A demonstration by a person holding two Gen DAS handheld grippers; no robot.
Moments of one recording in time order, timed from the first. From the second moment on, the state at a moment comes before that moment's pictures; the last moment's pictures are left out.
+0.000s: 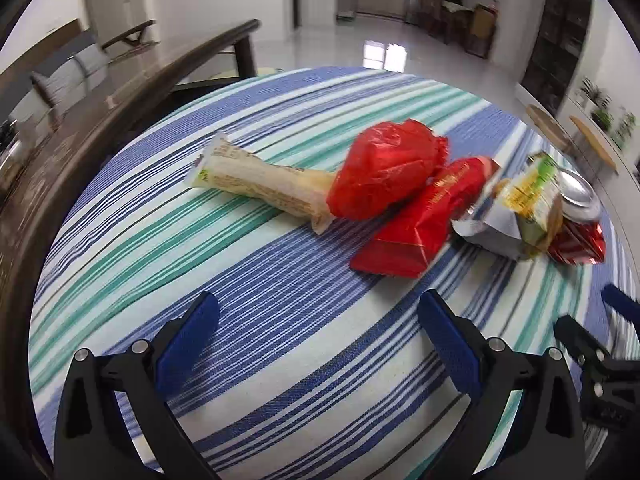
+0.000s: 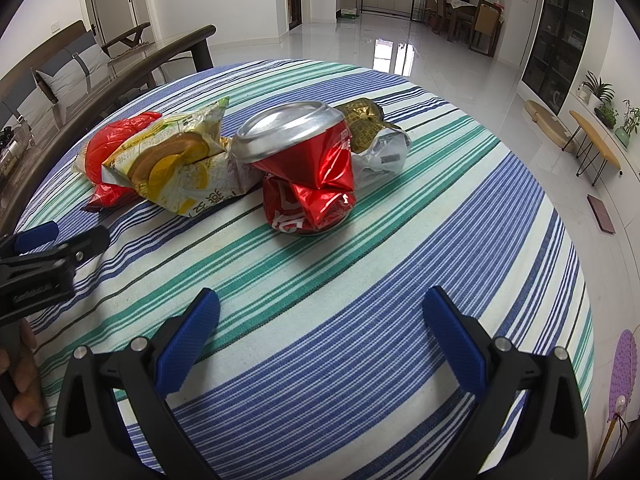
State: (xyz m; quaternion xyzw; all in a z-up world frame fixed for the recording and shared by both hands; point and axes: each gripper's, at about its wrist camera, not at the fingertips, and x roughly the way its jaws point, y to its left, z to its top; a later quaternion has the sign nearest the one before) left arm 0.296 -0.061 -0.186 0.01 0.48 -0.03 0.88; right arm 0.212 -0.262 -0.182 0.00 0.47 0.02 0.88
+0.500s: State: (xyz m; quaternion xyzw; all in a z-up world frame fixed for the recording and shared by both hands) left arm 0.301 -0.026 -0.169 0.01 0.46 -0.09 0.88; right arm 0.211 -0.261 -0.183 -0.01 0.47 0.02 0.88
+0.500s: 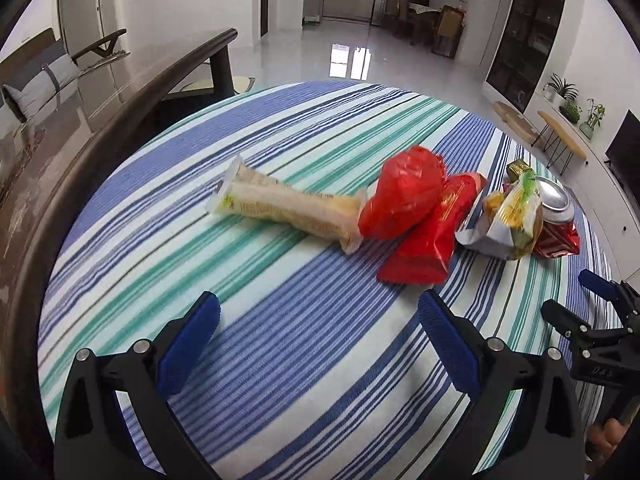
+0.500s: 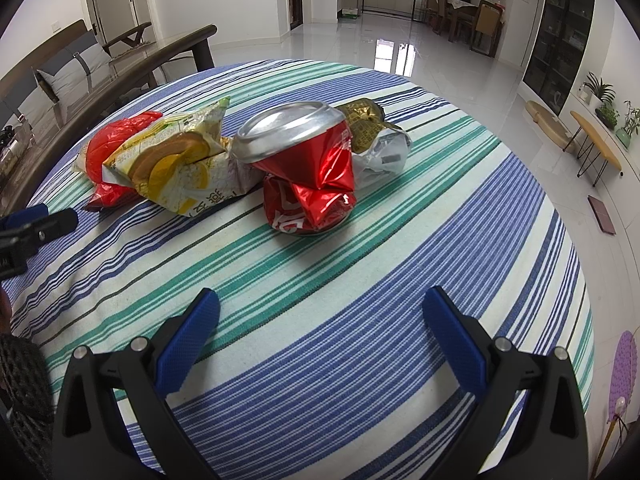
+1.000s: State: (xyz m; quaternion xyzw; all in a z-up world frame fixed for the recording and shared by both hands) left arm 0.297 -0.053 -0.167 0.04 0.46 -0.13 0.88; right arm 0.214 -0.265 -0.179 -0.01 0.47 0.03 0.88
